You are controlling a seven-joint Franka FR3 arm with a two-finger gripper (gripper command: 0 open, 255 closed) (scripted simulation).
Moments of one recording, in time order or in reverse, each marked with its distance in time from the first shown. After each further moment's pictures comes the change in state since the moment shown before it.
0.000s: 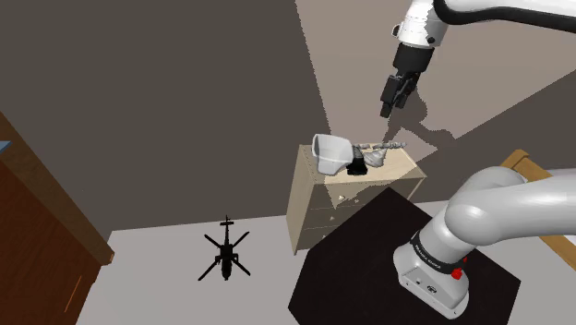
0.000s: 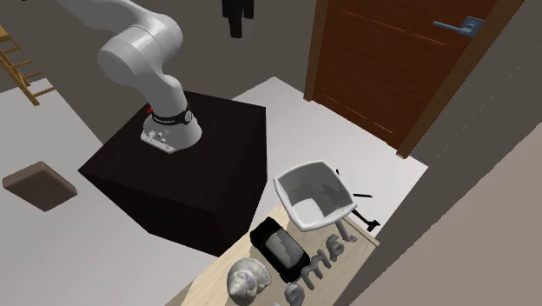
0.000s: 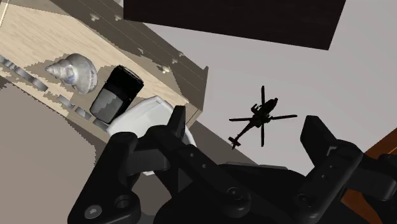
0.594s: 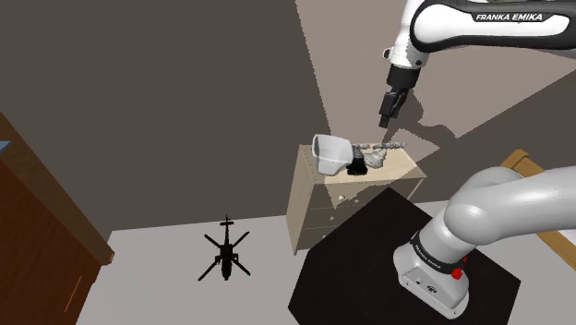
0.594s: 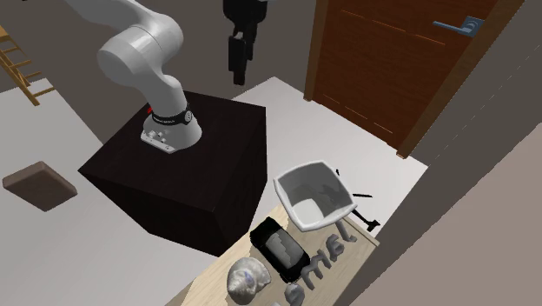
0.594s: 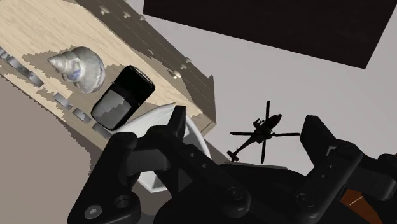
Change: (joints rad) arm -0.020 0.107 -0.127 -0.083 -0.094 0.143 -0.193
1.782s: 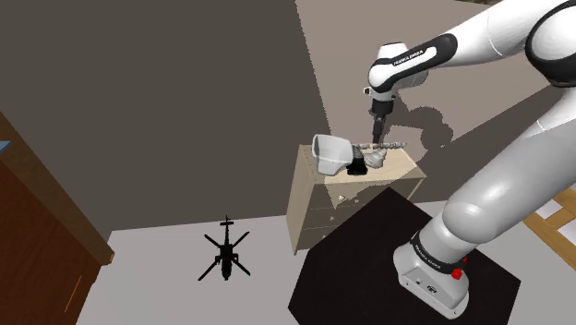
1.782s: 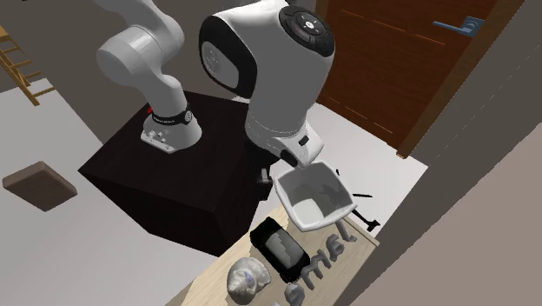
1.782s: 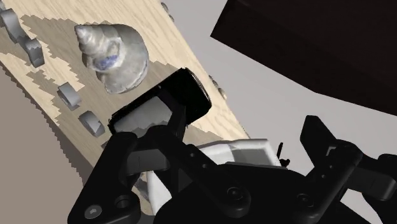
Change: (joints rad) arm -0.036 0.594 -0.268 0.109 -0.085 0.385 -0.488
